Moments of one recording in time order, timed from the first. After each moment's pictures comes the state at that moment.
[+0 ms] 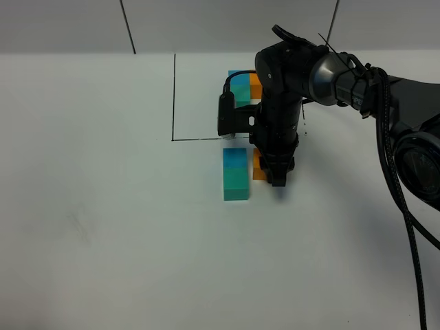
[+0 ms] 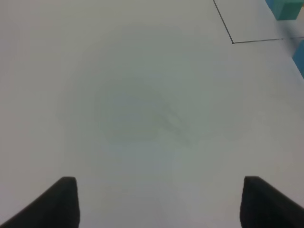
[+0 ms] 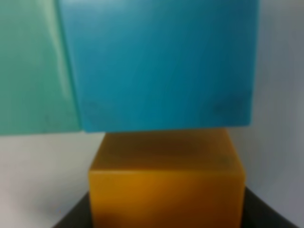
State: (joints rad) left arm -0.05 -0.01 -0.50 -0.08 1.06 0.03; right arm 0.46 2.36 -1.82 -0.02 1.10 -0.98
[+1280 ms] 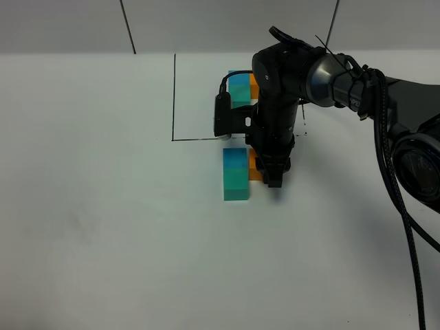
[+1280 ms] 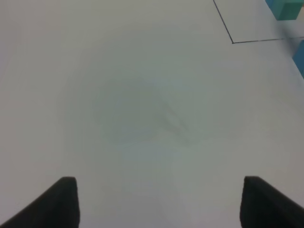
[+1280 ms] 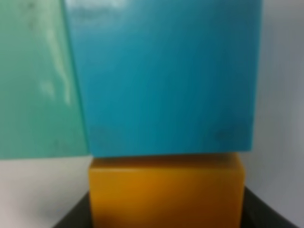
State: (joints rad) left arm -0.05 -0.01 -0.50 -0.08 1.06 0.03; right arm 0.47 2.36 -1.82 0.00 1.08 -0.98
